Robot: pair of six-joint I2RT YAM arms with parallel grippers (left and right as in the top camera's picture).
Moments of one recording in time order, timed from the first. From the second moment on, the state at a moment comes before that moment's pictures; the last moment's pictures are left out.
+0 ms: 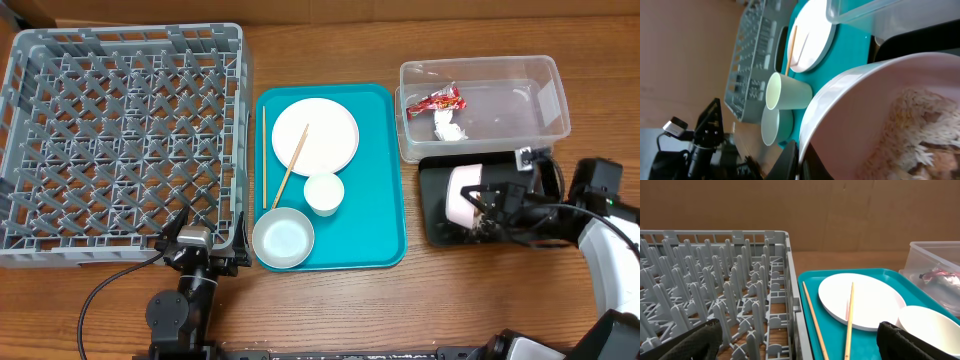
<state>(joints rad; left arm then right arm) 0.03 0.01 0.01 -0.06 0.14 -0.05 -0.40 1.38 0.79 -0.77 -1.18 -0.23</state>
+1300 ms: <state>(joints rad) 0.03 0.01 0.01 -0.06 0.14 -0.05 -0.64 1.38 0.71 -0.64 -1.54 -0.12</state>
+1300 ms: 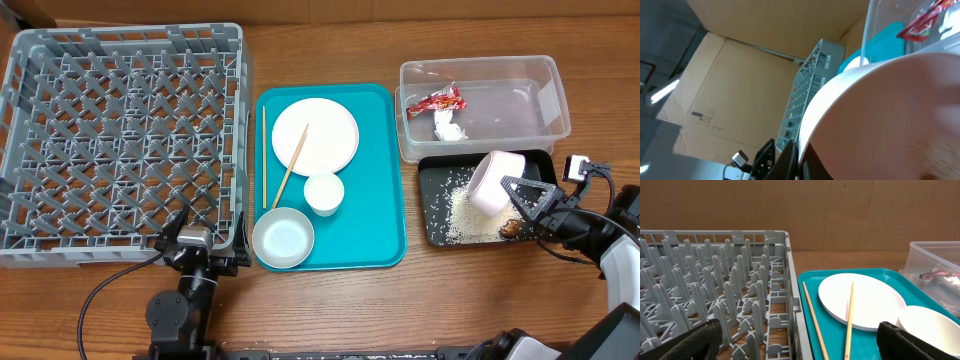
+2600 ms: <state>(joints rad) 0.03 0.01 0.01 -0.06 0.14 -0.05 -0.64 1.38 0.71 -0.40 -1.54 0.11</state>
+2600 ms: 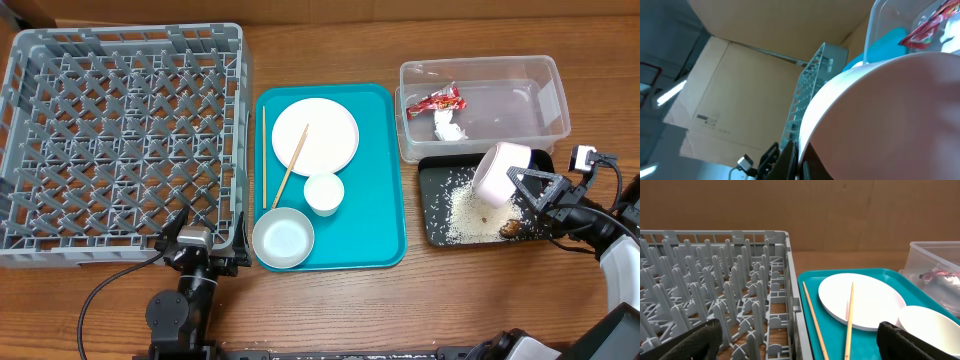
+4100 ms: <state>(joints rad) 0.03 0.01 0.01 -0.06 0.14 -0.05 0.76 1.50 0.94 -0.60 -0.11 0.36</state>
